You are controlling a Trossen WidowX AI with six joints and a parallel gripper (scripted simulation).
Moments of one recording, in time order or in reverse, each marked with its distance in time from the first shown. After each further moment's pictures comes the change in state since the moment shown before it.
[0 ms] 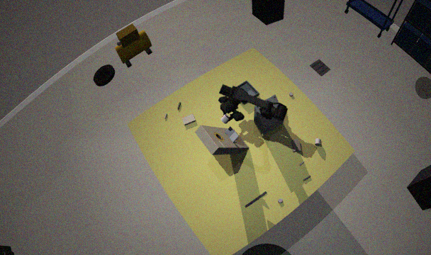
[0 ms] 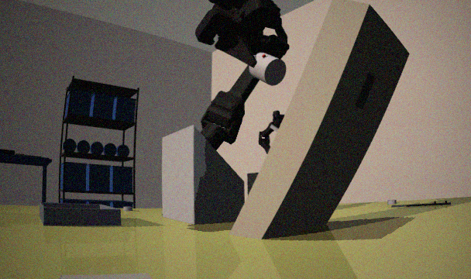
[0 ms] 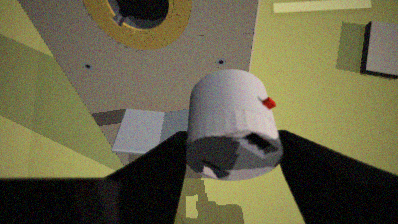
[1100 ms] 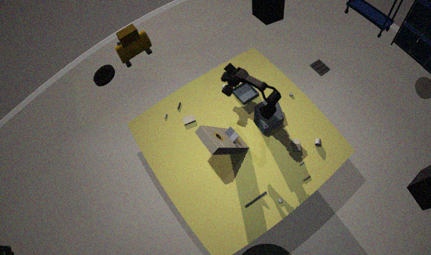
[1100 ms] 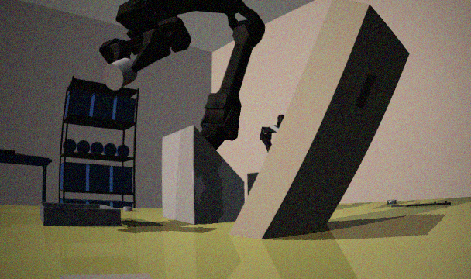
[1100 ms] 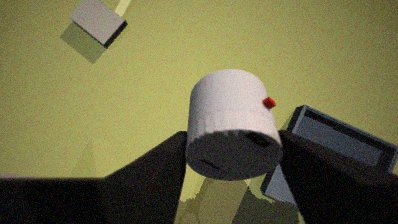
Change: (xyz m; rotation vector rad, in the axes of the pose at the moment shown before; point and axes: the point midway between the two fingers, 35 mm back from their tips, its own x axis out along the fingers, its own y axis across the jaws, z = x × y) arm -0.066 -0.172 -0.117 0.952 -0.002 -0.557
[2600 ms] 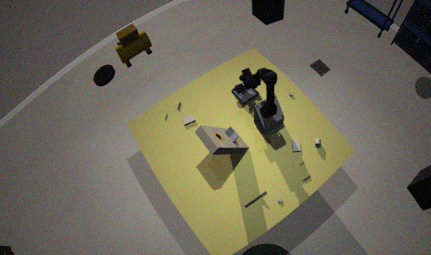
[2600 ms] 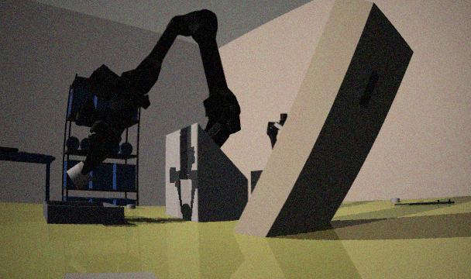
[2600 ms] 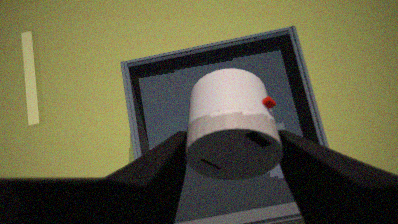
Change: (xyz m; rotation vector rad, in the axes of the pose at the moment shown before) arm 0.121 -0.160 -0.127 0.570 -0.004 -0.328
